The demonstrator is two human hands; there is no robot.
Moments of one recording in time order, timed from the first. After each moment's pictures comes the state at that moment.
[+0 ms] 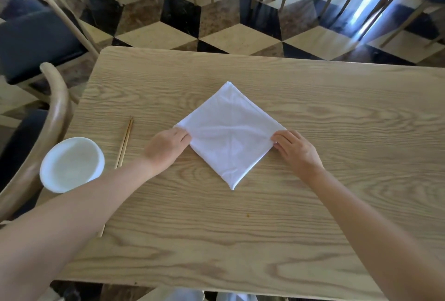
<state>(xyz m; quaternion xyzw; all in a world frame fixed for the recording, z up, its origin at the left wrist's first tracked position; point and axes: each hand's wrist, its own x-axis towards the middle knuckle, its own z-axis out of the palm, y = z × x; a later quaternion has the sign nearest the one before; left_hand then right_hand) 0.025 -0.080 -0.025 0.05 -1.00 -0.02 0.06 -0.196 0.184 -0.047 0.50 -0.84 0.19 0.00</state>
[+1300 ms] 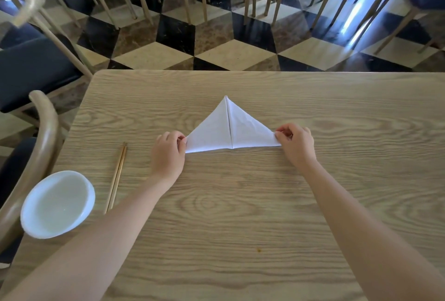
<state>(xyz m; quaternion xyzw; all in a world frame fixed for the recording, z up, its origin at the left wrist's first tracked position) -0.022 -0.091 -0.053 0.38 -0.88 -0.22 0.16 -0.223 0.123 -0.040 0.20 -0.89 0.38 -0.13</state>
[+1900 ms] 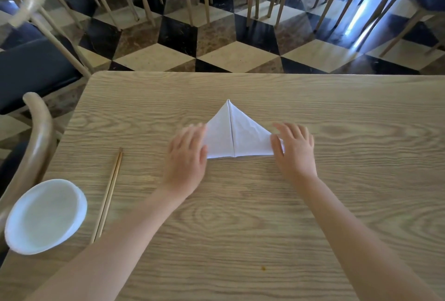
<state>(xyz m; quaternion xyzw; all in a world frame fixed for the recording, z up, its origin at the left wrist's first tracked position) -0.040 -0.062 -0.044 0.24 -0.95 -0.10 0.18 -0.203 0.109 -0.043 0.34 -0.89 0.29 0.03</state>
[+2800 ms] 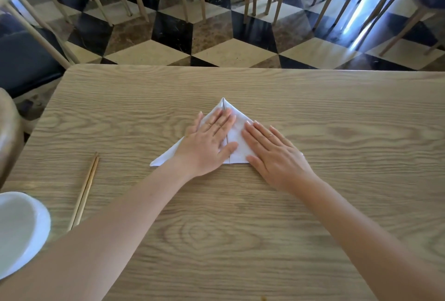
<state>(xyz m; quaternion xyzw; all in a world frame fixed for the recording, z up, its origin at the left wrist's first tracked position) -0.110 -0.078 -0.064 0.13 -0.98 -0.11 -0.05 -0.215 0.099 -0.065 0.56 -0.83 0.05 -0.06</state>
